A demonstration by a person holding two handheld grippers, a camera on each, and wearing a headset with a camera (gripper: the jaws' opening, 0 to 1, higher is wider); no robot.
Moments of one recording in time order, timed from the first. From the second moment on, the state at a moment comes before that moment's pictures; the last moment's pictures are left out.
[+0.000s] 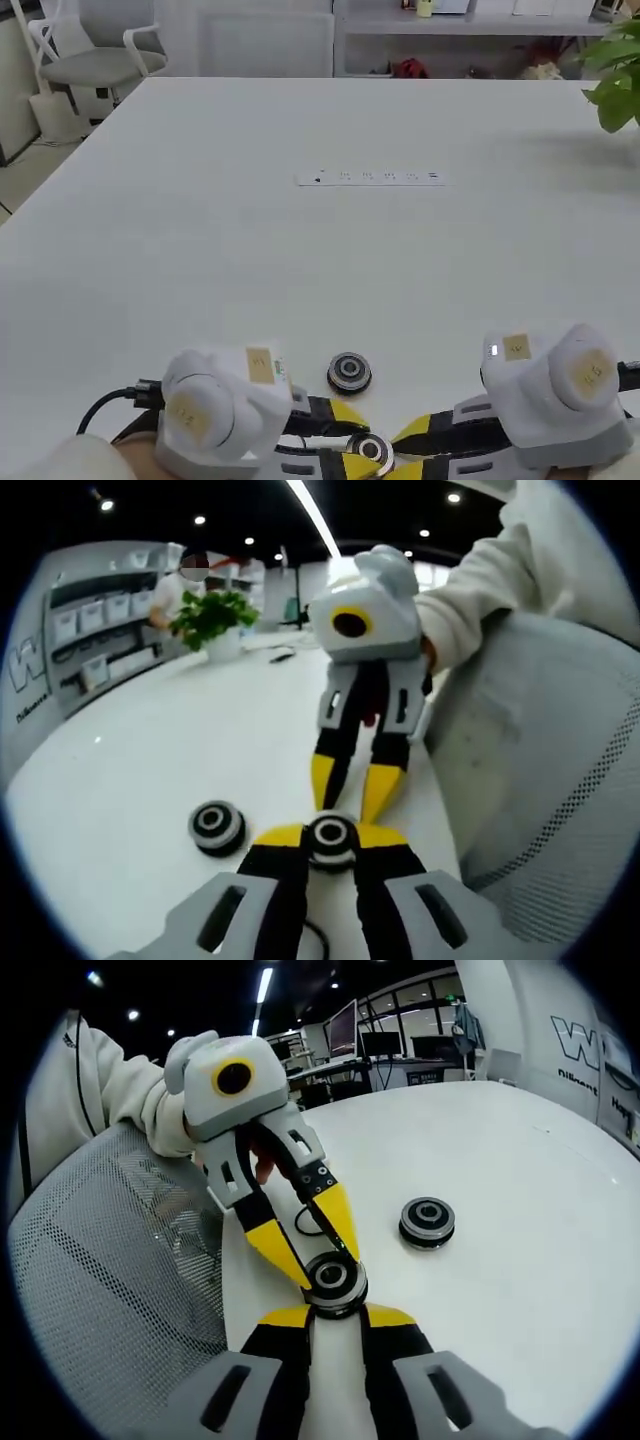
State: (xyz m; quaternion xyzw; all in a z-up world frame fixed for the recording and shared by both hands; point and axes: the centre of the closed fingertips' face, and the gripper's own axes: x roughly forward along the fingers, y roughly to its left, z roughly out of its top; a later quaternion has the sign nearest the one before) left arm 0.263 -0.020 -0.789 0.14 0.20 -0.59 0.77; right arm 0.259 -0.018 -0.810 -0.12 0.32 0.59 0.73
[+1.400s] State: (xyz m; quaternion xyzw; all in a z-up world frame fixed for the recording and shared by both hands) left arm 0.264 -0.017 -0.790 0.15 0.19 -0.59 0.77; right arm 0.270 -0.025 -0.807 -0.02 0.39 0.54 0.75
